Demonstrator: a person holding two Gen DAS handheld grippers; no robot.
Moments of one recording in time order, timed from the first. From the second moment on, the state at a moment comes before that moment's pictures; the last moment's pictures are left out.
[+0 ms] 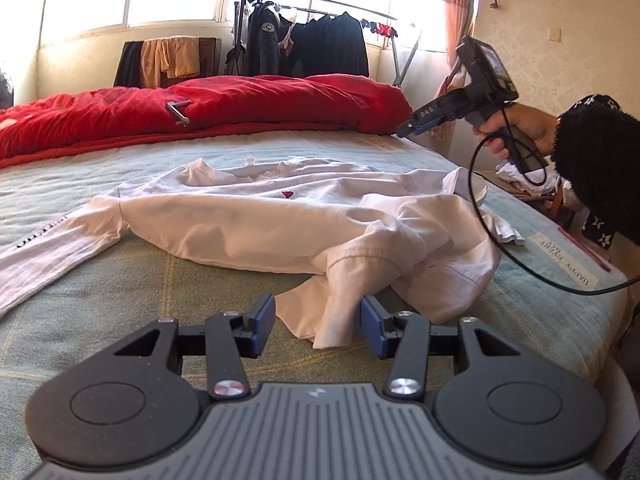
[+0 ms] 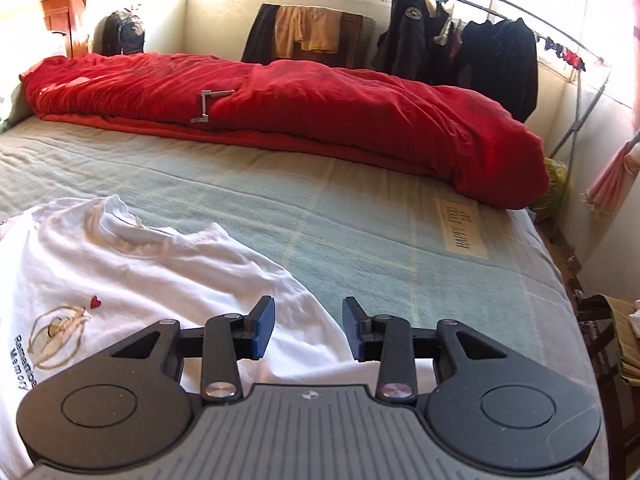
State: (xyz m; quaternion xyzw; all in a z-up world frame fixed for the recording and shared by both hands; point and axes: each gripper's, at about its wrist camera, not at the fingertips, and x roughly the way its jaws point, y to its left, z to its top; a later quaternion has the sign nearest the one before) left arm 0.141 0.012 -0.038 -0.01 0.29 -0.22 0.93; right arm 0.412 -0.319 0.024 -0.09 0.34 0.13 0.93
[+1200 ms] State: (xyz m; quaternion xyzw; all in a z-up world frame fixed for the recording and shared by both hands) left arm 0.187 0.018 -0.076 -0.02 0.35 -0.25 0.90; right arm 0.538 -0.216 -0.065 -0.17 0.35 0.18 0.90
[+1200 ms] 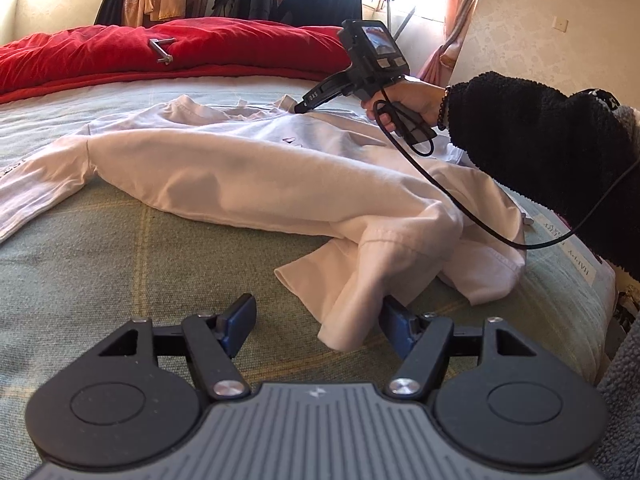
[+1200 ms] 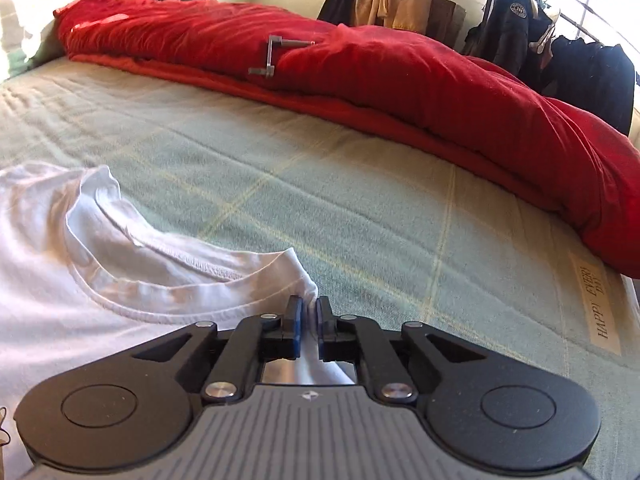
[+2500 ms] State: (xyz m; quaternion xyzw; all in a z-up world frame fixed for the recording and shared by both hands) left arm 0.074 0.003 -0.031 0.05 0.29 -0.20 0.93; right arm 0.121 -0.194 -0.053 -0.38 0.30 0.24 0.84
